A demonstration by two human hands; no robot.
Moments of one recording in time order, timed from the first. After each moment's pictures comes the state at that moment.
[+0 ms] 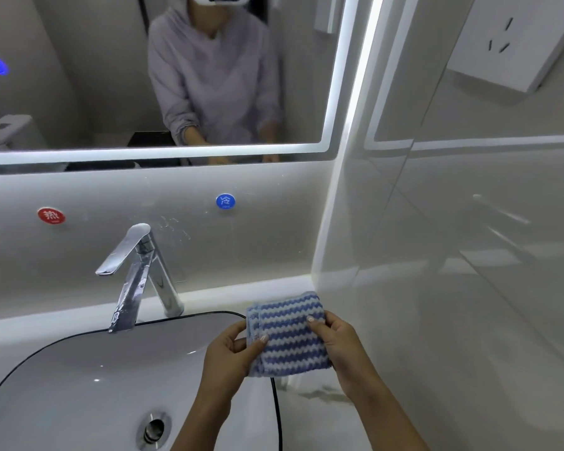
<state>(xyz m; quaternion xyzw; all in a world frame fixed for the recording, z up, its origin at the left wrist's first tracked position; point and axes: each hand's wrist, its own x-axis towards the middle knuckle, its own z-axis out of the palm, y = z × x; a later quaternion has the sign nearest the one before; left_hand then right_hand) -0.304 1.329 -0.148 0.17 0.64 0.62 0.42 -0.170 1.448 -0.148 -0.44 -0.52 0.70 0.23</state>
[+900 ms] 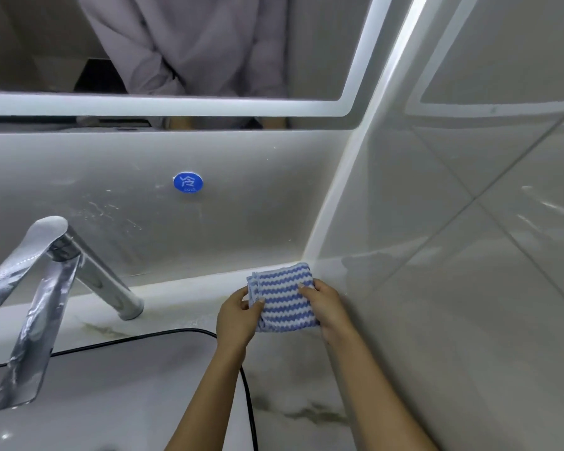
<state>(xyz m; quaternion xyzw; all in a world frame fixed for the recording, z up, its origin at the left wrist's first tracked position) -0.357 1.477 -0.236 0.16 0.74 0.52 0.39 -0.246 1.588 -0.241 -0.54 -0.49 0.65 0.18</state>
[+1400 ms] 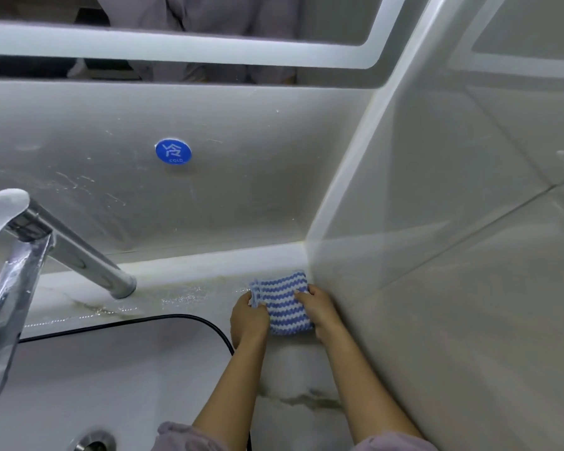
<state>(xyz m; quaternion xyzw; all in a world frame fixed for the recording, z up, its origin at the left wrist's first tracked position) -0.327 1.503 -0.299 0.01 0.81 0.43 0.39 -0.244 1.591 -0.319 -0.59 -0.46 0.65 0.10</state>
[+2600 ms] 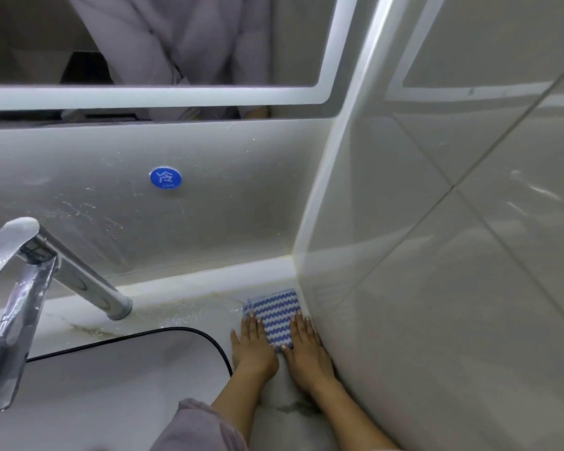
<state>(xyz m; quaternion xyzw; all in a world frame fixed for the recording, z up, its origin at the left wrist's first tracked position) -0.304 1.484 -0.320 0.44 0.81 -0.12 0.36 -0.191 1.538 -0.346 -0.45 -0.84 0.26 -0.13</state>
